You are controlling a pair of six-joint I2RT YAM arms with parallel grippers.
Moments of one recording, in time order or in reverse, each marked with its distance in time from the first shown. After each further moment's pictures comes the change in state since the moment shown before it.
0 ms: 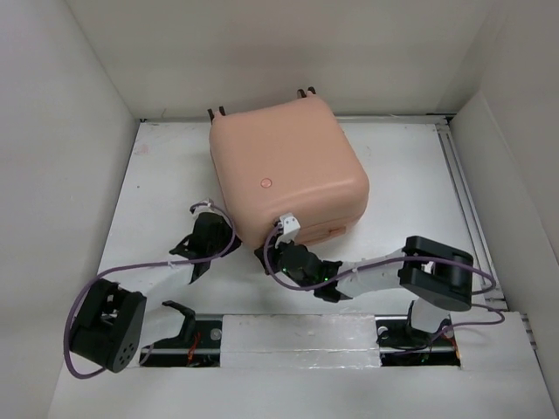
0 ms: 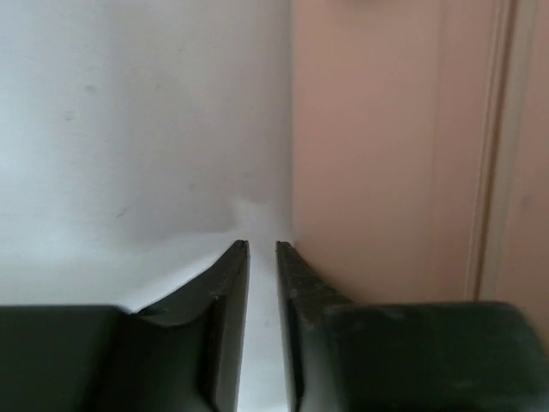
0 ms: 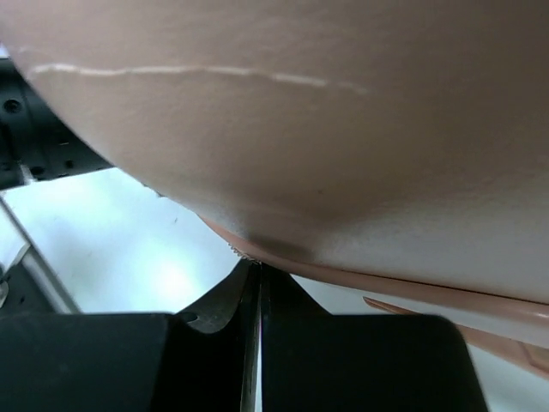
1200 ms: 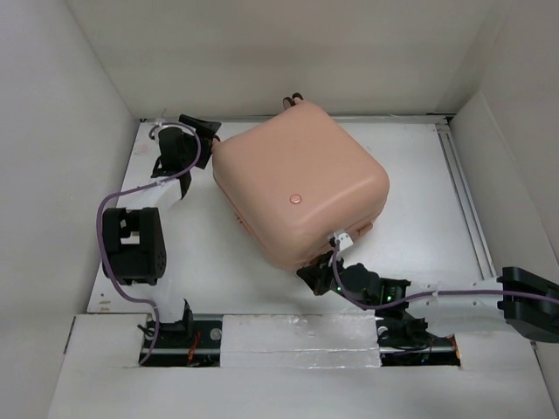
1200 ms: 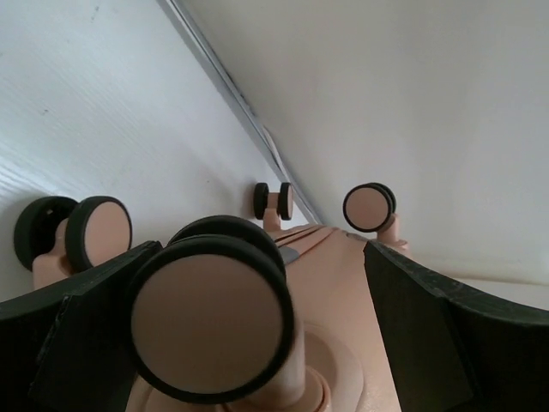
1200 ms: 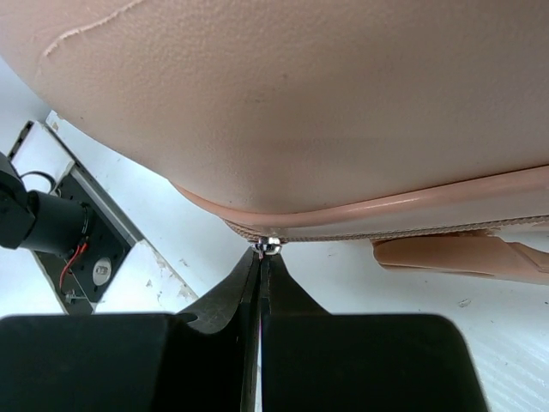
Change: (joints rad) left arm 0.401 0.540 0.769 0.160 0.203 -0.338; right arm 0.044 -0.625 -0.414 -0.214 -0.027 0.101
